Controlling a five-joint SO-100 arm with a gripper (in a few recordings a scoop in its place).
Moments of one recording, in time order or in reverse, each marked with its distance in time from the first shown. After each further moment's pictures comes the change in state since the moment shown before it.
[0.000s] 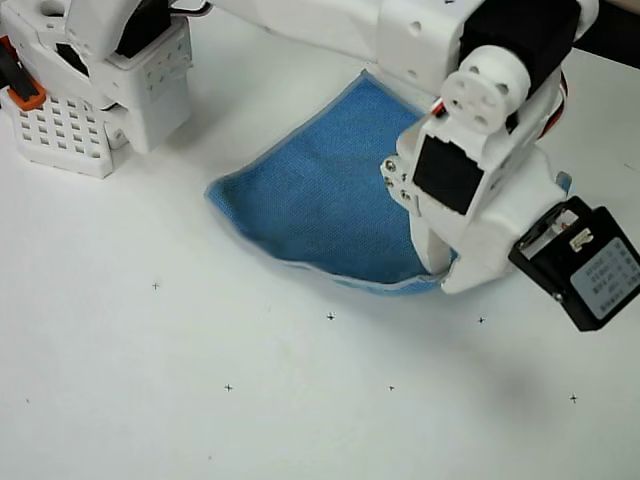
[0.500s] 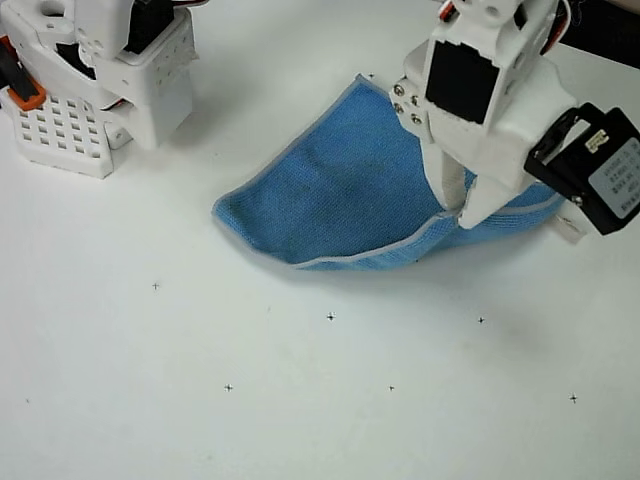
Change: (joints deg) arm -6.2 10.4 8.6 0.0 3.4
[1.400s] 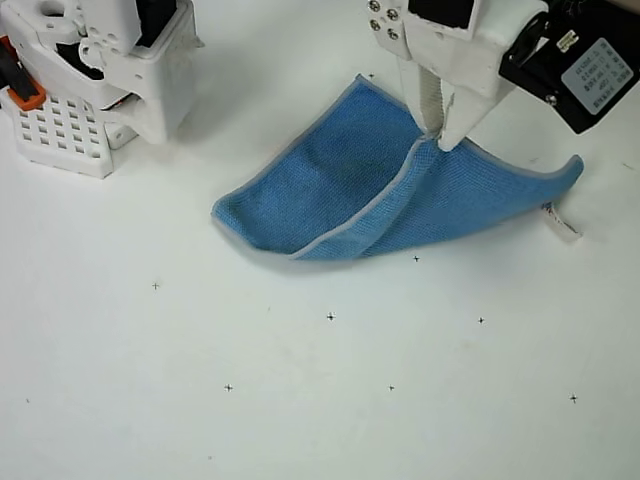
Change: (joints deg) arm -8.6 12.7 16.5 -2.5 6.3
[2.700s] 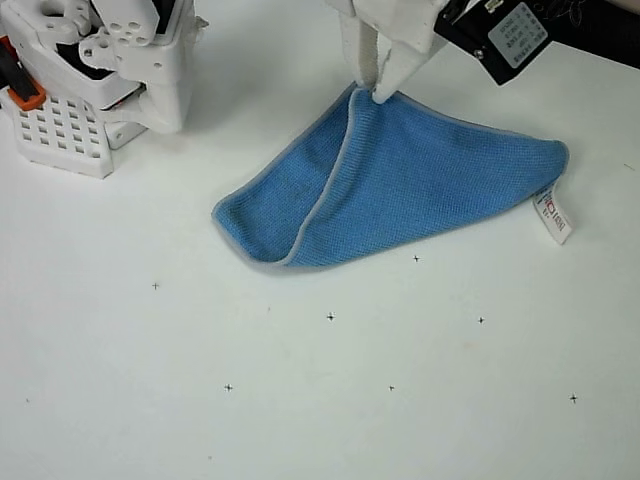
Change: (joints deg) arm -14.6 14.4 26.4 -7.0 12.0
